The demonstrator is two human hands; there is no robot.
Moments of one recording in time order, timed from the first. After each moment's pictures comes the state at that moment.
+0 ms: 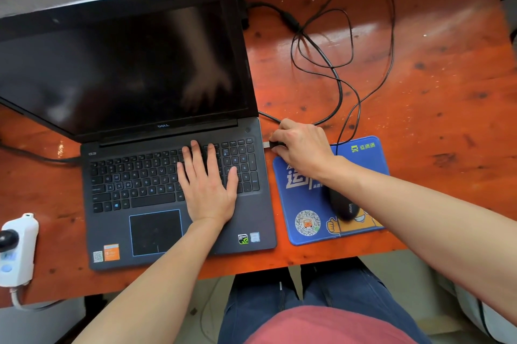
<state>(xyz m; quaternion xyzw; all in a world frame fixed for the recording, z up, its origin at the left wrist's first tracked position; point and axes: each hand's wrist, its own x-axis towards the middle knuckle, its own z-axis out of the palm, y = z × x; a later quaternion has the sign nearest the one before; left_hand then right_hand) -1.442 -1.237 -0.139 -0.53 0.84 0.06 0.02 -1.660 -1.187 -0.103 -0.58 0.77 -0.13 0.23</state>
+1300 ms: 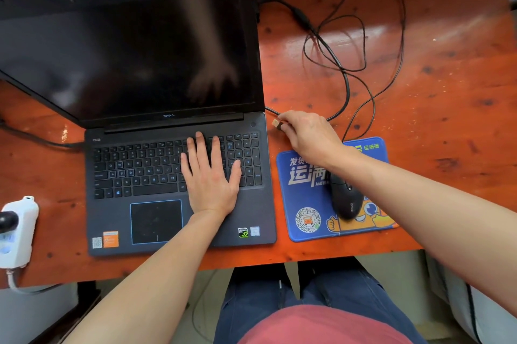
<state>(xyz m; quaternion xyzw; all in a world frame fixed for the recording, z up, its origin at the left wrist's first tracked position) -1.442 -1.237 -0.140 -0.53 0.84 0.07 0.02 -1.673 -1.194 -0.104 -0.54 0.78 -0.16 0.28</state>
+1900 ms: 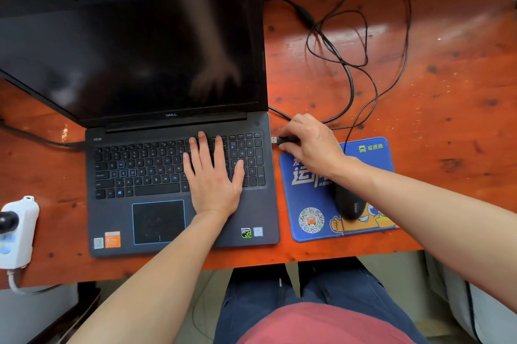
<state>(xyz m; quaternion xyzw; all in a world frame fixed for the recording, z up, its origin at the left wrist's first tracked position) -1.441 -1.238 -0.145 -0.52 0.85 0.05 0.00 -1.666 -1.181 -0.115 -0.56 0.75 -0.21 0.28</state>
